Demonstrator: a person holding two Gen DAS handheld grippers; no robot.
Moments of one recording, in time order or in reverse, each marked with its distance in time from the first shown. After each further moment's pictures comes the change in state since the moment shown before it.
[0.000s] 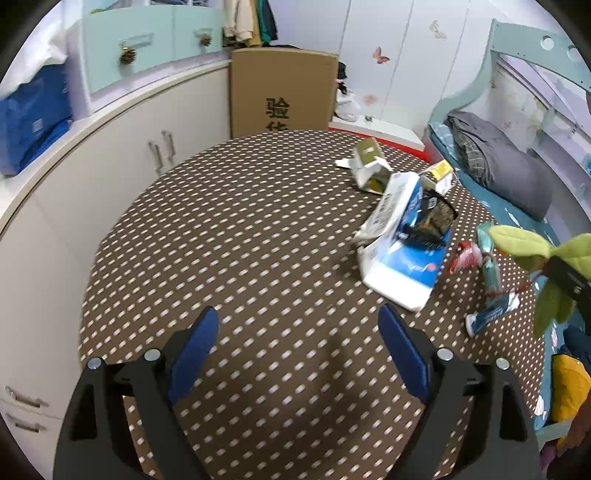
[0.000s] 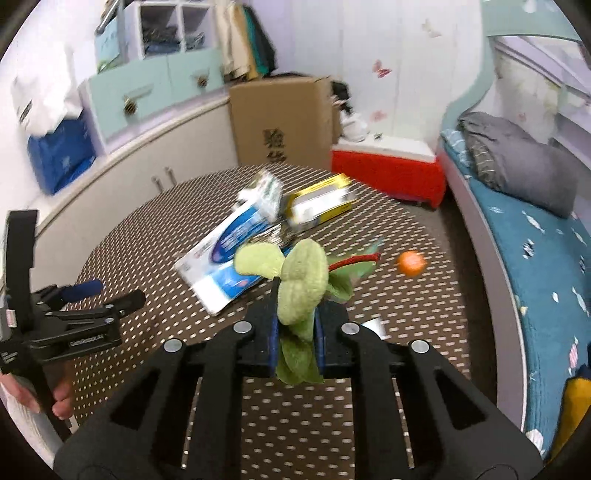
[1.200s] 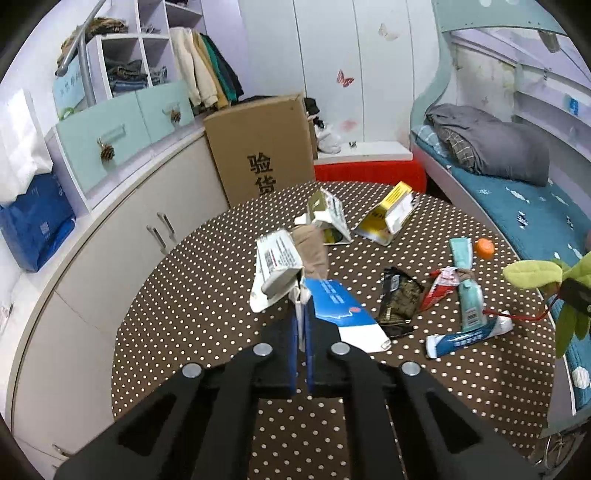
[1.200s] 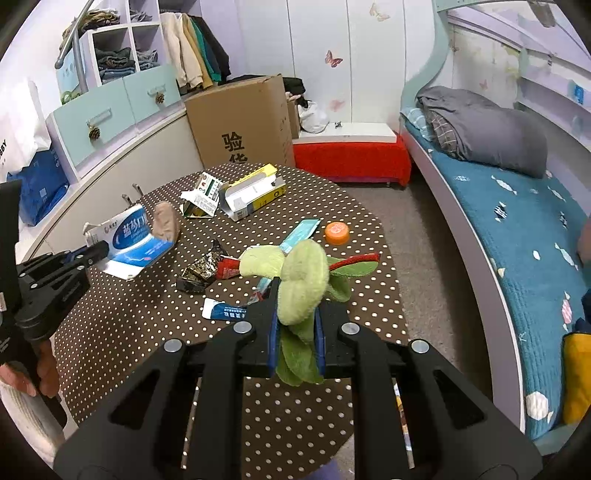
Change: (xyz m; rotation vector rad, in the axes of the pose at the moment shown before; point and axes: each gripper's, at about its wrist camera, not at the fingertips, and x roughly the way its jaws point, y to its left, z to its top) left arm -0.044 -0.084 0.004 0.229 -0.175 0.126; right arm -0.029 -0.061 -0.026 0.130 0.013 -0.062
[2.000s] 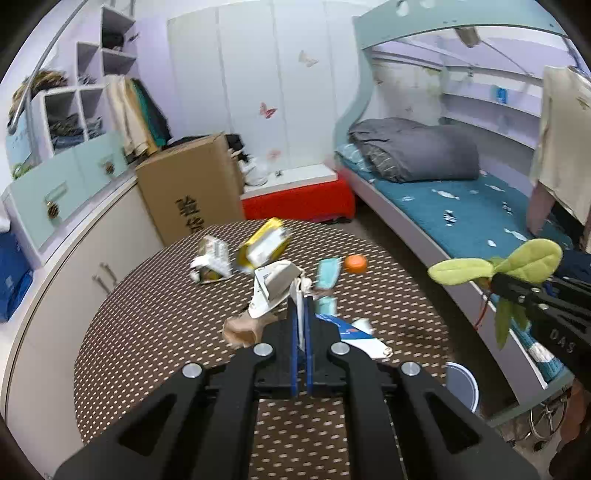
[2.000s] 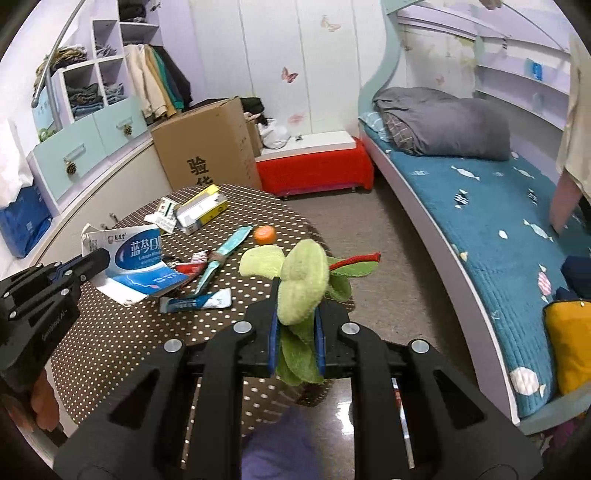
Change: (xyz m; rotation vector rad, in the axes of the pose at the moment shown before) left arm -0.067 -0.110 0.004 0.151 -0.127 -0.214; right arm -0.053 -0.068 -0.020 0.116 -0.064 -0.086
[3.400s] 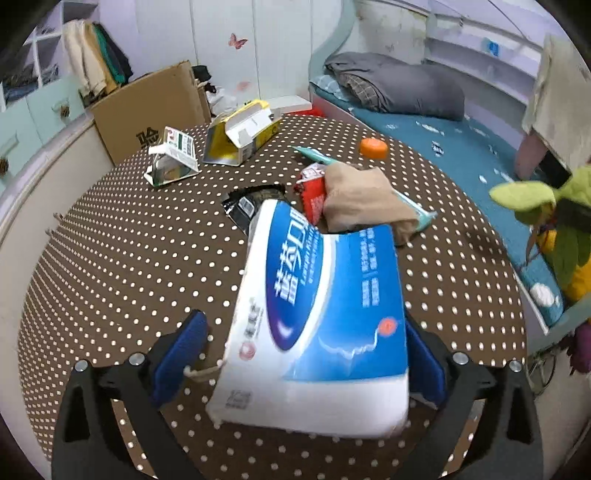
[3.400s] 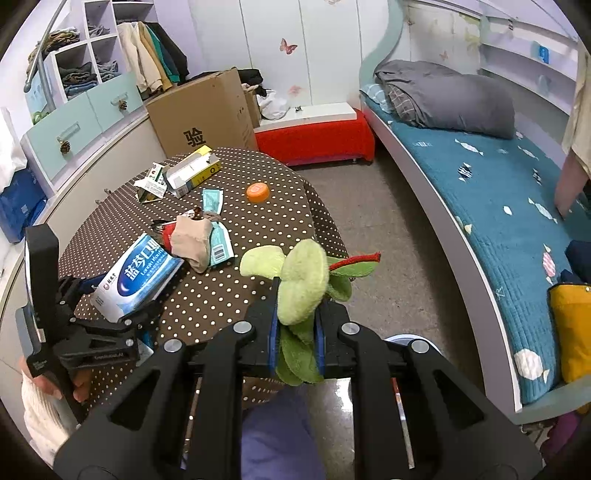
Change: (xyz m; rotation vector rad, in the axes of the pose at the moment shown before) left arm 0.103 0.048 -0.074 0.003 0.258 -0.132; right arm 0.028 0.000 -0.026 -0.002 0.113 0.006
